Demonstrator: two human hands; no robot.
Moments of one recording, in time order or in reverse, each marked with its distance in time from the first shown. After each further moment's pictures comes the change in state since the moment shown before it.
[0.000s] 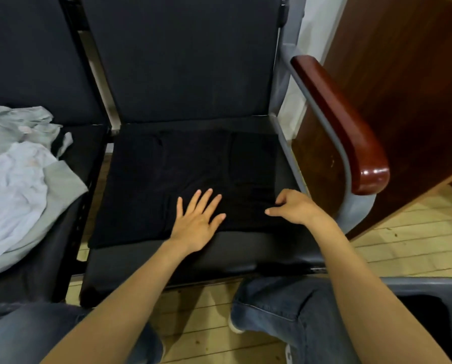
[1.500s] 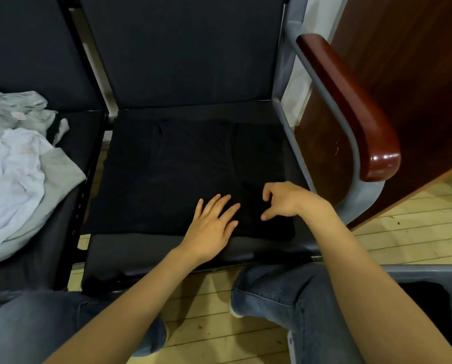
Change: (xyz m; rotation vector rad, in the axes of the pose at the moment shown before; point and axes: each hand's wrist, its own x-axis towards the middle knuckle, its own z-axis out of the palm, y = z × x) left_hand -0.029 0.019 0.012 -0.065 0.100 0.238; right_hand -0.001 -0.019 0.009 -0.256 -0.200 -0.177
